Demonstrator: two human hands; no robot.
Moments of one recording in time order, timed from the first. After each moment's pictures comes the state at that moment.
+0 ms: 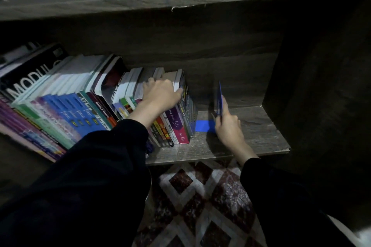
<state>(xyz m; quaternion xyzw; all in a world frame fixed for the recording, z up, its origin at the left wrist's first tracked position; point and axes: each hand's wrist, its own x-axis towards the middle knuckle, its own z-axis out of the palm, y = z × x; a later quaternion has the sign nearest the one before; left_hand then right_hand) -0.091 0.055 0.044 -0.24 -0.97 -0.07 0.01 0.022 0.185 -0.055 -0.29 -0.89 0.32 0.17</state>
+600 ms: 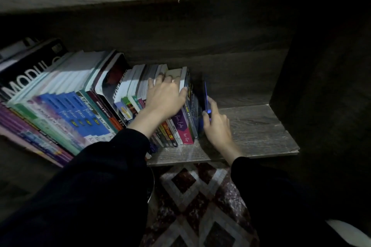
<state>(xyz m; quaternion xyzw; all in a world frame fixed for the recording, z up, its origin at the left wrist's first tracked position) -0.098 0.051 0.020 -0.32 -0.94 -0.07 0.10 -0.011 0.161 -0.072 -0.22 -0.88 0.36 0.23</state>
